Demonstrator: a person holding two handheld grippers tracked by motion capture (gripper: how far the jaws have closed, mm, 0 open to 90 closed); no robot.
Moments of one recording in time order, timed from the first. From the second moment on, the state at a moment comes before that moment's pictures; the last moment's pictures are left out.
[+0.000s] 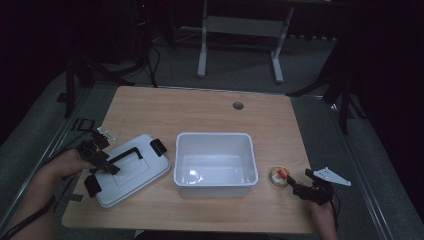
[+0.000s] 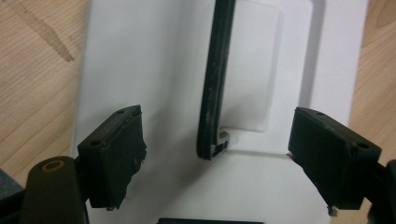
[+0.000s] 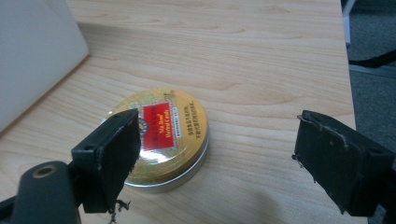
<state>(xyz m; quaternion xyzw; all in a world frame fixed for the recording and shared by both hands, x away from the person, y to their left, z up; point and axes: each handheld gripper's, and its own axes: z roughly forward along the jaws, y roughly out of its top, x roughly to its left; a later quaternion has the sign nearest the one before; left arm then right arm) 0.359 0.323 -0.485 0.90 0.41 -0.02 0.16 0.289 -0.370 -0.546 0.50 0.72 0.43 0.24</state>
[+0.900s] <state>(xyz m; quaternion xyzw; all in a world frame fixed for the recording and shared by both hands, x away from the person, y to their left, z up) 0.354 0.325 -0.479 0.91 0.40 -0.02 0.15 0.292 -0.369 -0.544 0.34 0.88 0.33 0.10</state>
